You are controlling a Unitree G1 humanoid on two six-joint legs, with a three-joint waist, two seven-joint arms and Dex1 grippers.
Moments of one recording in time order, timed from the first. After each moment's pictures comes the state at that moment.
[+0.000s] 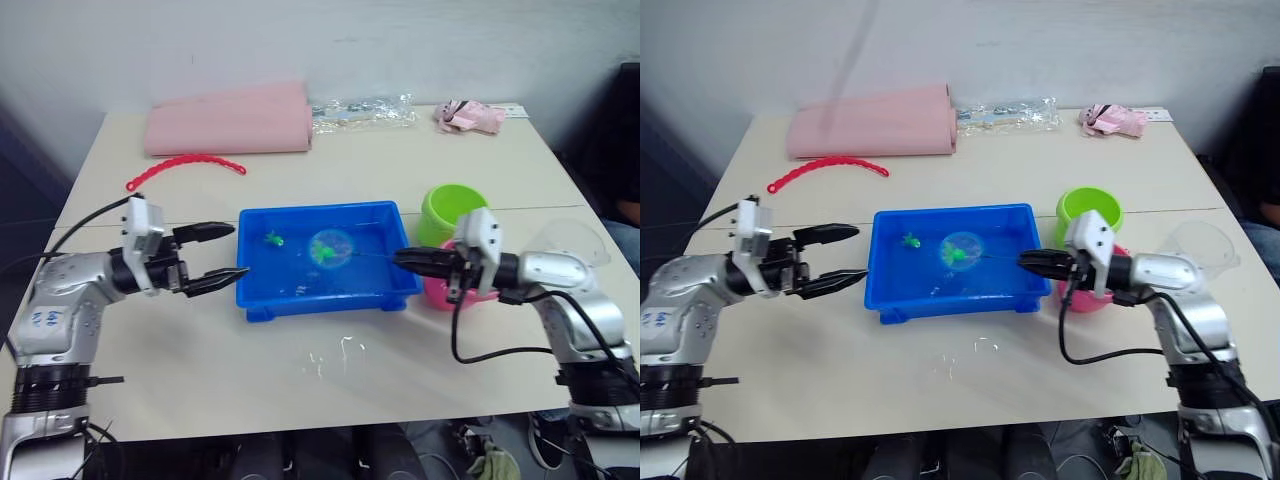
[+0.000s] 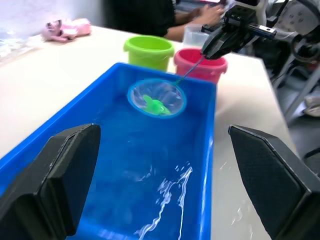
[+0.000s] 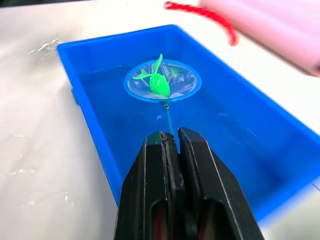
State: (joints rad) left arm -0.42 0.68 0.19 0.02 -0.57 0.37 -1.15; right arm -0.37 -0.72 -0.13 -0.14 0.45 0.33 1.11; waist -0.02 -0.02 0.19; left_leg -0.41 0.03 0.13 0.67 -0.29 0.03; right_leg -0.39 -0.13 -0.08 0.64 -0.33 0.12
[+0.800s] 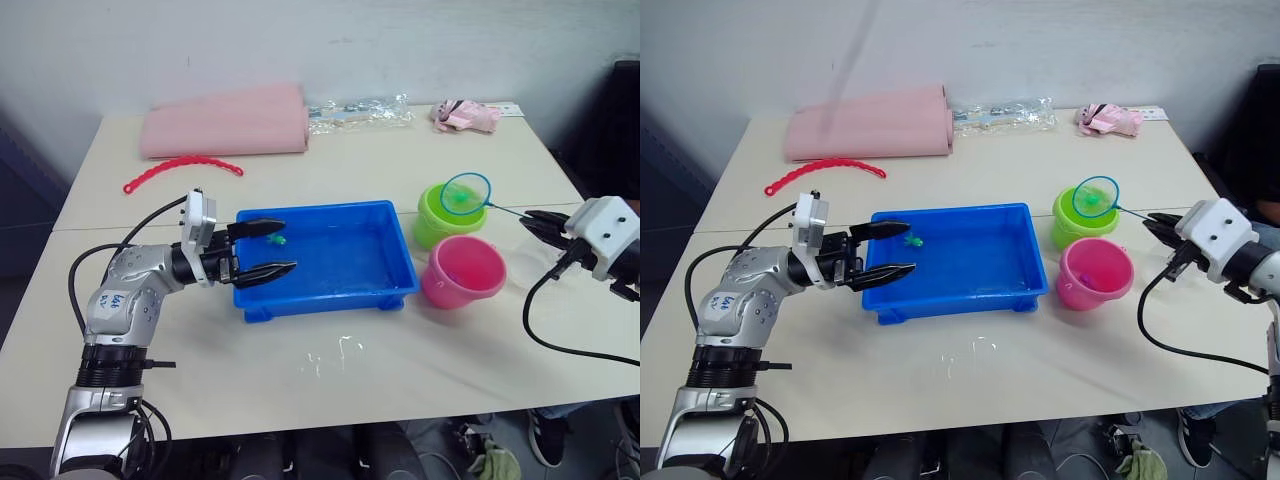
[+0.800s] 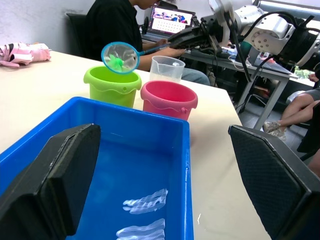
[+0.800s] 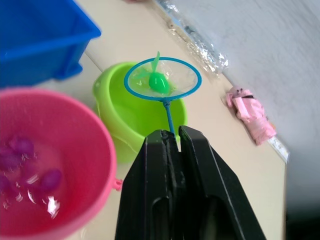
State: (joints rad) left arm -0.50 0.54 0.10 0.05 -0.57 0.37 -1.13; right arm -0.32 -0.95 -0.29 0.29 0.07 -0.28 0.89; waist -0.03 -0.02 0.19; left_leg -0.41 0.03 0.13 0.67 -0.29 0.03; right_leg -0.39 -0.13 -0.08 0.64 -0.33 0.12
